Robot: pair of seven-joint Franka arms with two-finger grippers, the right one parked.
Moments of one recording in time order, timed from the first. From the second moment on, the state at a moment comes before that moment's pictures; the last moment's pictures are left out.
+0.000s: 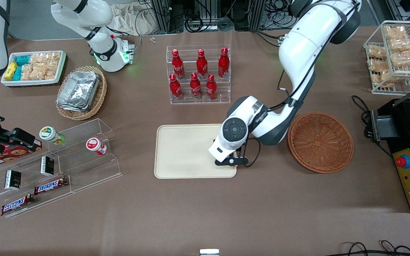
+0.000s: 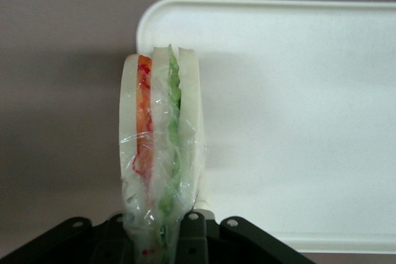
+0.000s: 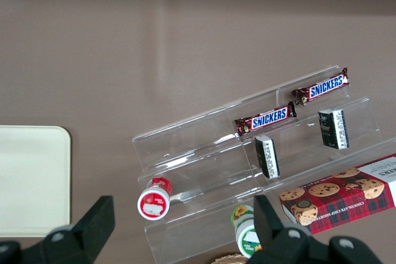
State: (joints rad) arm -0.41 0.81 -0.33 -1.33 0.13 1.97 -0.74
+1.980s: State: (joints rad) arm 0.03 0.22 -0.29 -1.56 0.12 1.70 -0.32
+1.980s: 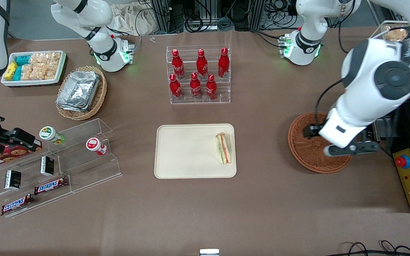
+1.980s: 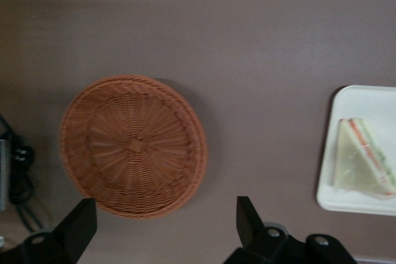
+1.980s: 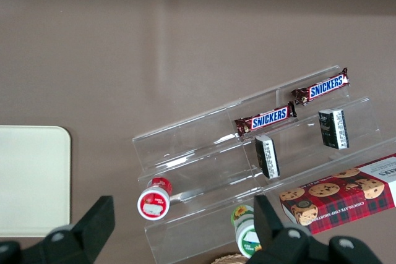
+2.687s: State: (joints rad) arm 0.22 0.11 -0.29 -1.67 0.11 1.70 0.06
